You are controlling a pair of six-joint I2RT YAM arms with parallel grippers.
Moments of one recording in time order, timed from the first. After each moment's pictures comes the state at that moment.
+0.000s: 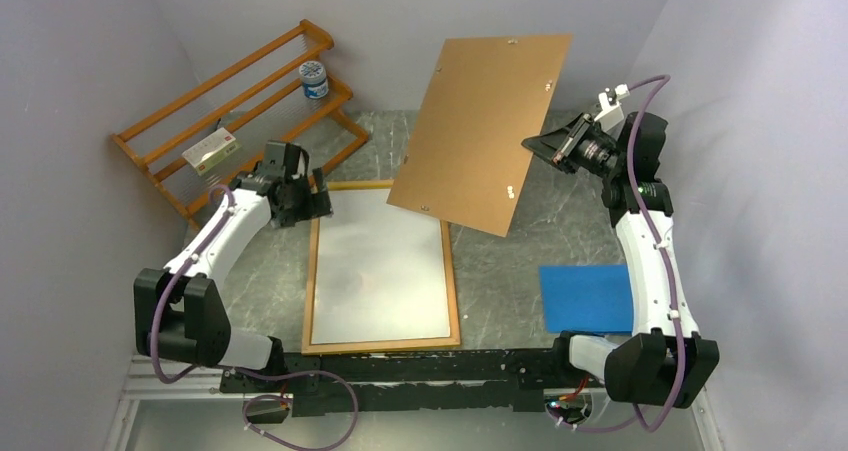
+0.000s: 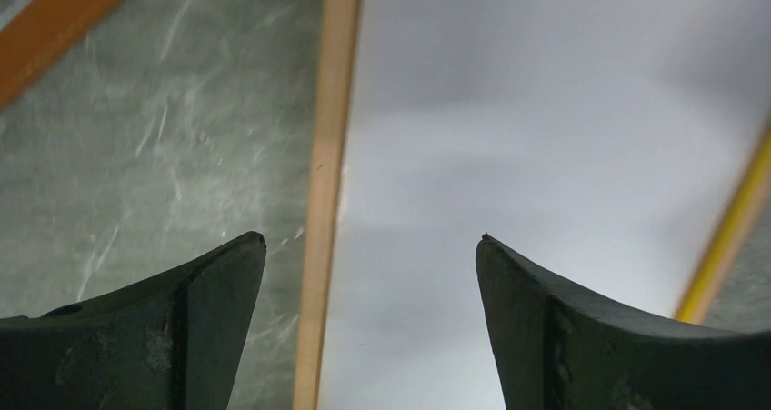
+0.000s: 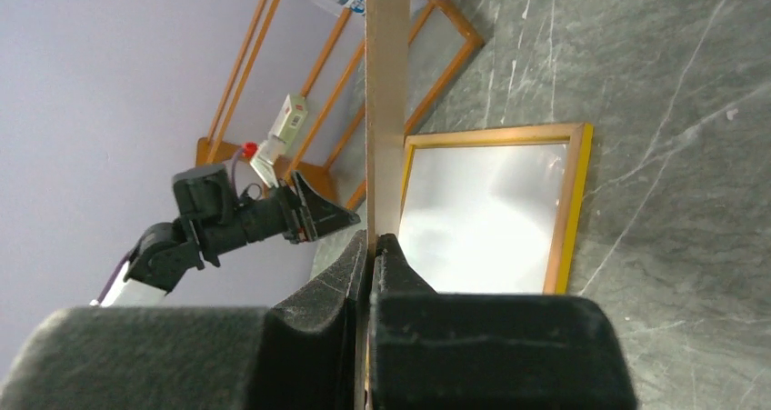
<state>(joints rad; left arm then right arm) -0.21 1.41 1.15 -0.72 -0.04 -0.41 -0.12 1.17 1.19 -0.28 -0.77 0.77</state>
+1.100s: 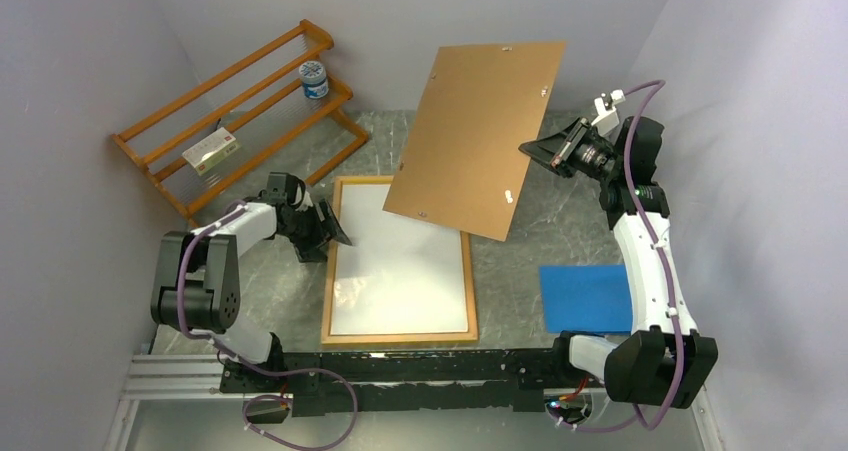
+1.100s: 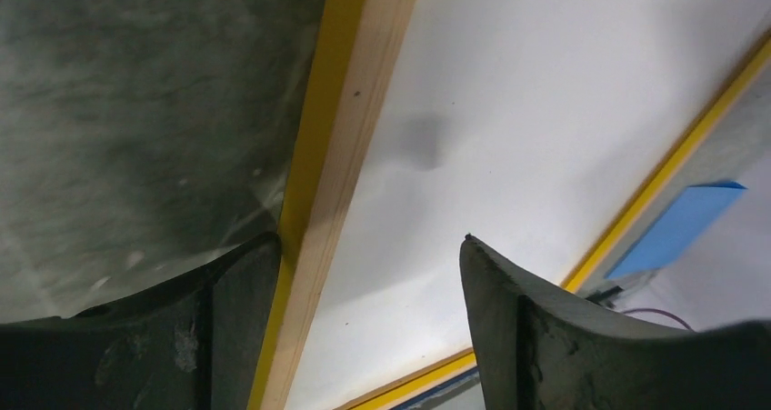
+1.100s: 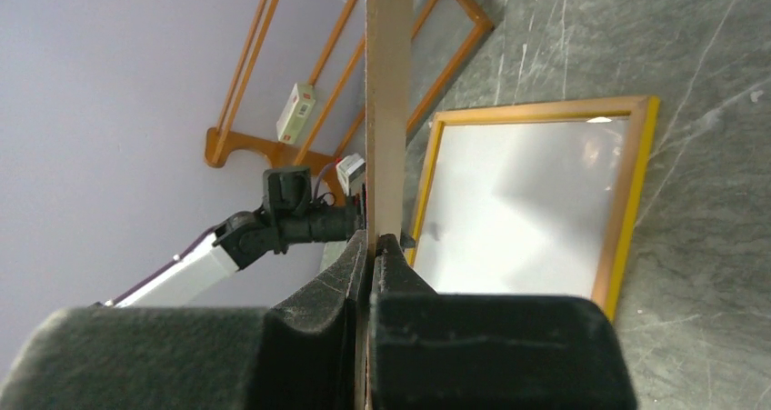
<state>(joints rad) -0.08 1.55 0.84 -0.49 0.40 -0.55 -0.12 1.16 1.13 -0.23 -0.81 0.80</state>
